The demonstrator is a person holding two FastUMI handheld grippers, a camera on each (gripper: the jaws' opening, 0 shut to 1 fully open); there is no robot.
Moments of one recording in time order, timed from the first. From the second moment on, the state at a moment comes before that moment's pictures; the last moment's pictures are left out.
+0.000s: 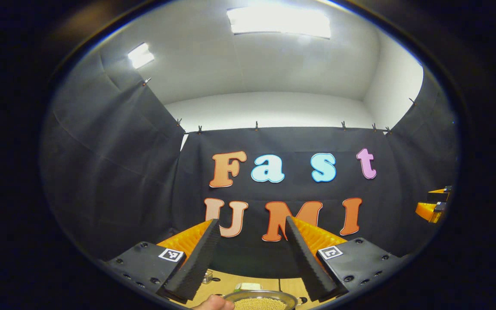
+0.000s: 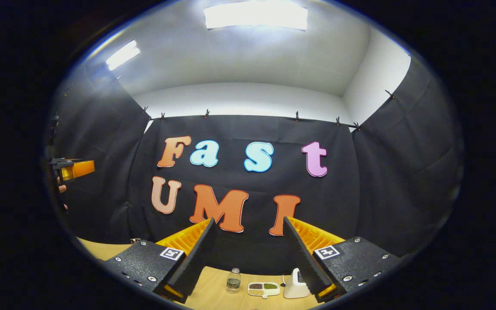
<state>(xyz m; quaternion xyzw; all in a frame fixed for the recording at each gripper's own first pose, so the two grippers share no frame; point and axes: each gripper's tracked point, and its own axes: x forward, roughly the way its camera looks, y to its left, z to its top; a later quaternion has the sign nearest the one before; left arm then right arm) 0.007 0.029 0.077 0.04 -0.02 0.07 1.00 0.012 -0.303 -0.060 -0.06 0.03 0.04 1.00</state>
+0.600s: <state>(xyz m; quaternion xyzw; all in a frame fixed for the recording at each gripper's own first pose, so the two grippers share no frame) 0.010 0.049 0.056 0.05 0.00 0.10 0.99 0.008 -0.303 -0.064 -0.07 0.05 0.04 1.00</state>
